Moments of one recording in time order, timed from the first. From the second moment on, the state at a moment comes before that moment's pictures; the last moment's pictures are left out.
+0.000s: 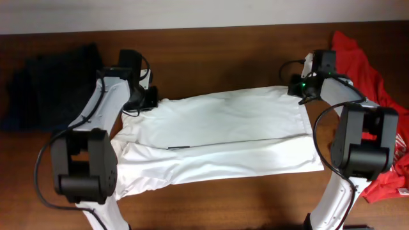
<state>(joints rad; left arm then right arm) -0.09 1.98 1.52 -0.89 0.13 -0.12 -0.16 2.12 1.44 -0.47 -0.17 0.11</state>
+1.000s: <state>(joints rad) -0.12 1.69 1.39 -1.54 0.17 -0.13 -0.18 2.03 1.63 -1.46 0.10 0.11</state>
